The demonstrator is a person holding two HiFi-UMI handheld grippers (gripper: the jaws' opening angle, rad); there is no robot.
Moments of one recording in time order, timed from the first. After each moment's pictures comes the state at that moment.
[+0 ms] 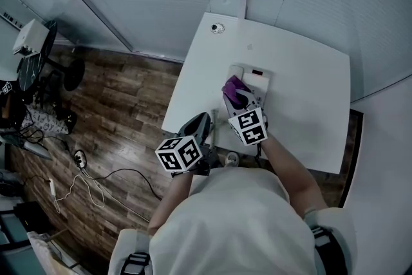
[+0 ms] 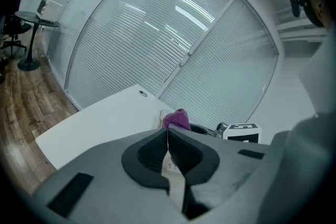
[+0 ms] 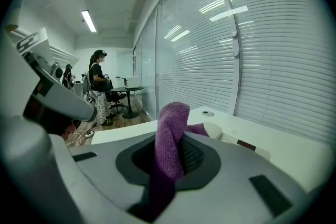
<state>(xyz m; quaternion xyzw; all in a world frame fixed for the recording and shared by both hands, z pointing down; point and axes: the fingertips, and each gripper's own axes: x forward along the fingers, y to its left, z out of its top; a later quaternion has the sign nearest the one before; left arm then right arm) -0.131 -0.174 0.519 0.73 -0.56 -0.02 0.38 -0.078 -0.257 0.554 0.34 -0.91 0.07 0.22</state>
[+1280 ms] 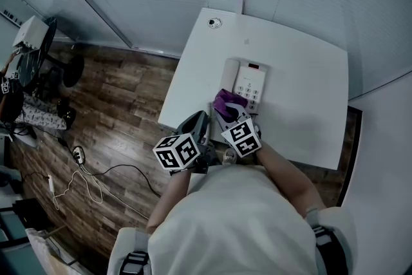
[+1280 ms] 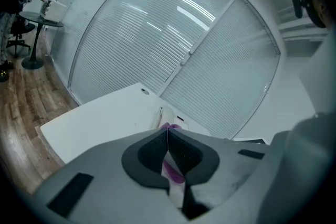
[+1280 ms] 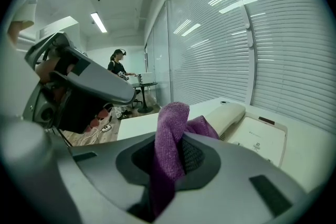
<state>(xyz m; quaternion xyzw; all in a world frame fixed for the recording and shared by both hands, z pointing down) -0.124 -0.156 0.522 0.72 -0.57 -0.03 0.39 -0.090 -0.183 0.574 0.26 -0.93 0.09 0.23</state>
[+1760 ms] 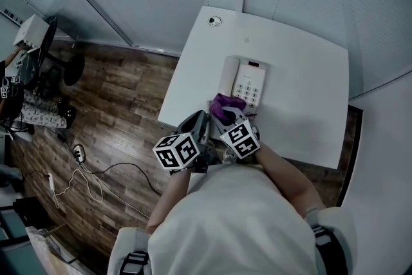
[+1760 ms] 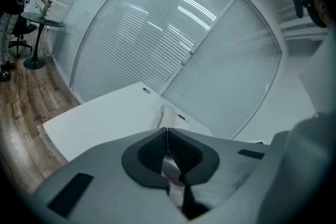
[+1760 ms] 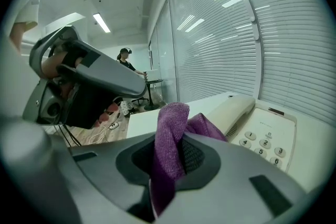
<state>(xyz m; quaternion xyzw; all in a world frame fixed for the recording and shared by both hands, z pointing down) -0.124 -0.152 0.527 0.72 -0.58 -0.02 0.39 -0.095 -0.164 0.588 0.23 -0.94 0.10 0.24</state>
